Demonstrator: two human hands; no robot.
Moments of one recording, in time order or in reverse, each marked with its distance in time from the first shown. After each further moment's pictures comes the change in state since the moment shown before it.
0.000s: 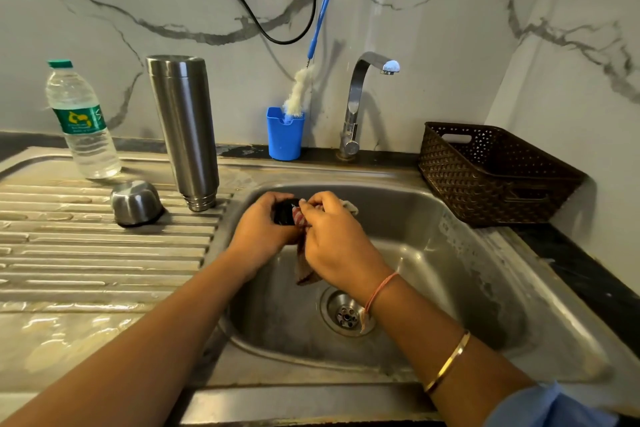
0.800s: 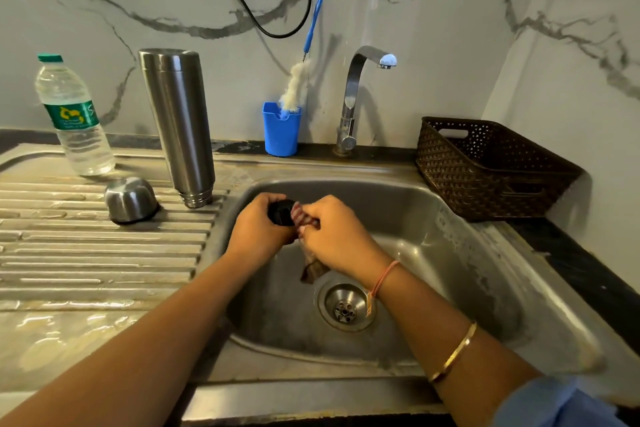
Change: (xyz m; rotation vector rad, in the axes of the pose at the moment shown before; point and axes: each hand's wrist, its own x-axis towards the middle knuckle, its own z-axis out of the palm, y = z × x) left_hand 0.000 -0.006 0.007 0.095 0.094 -0.040; right_hand 0.007 0.004 -0.001 0.196 -0.059 0.161
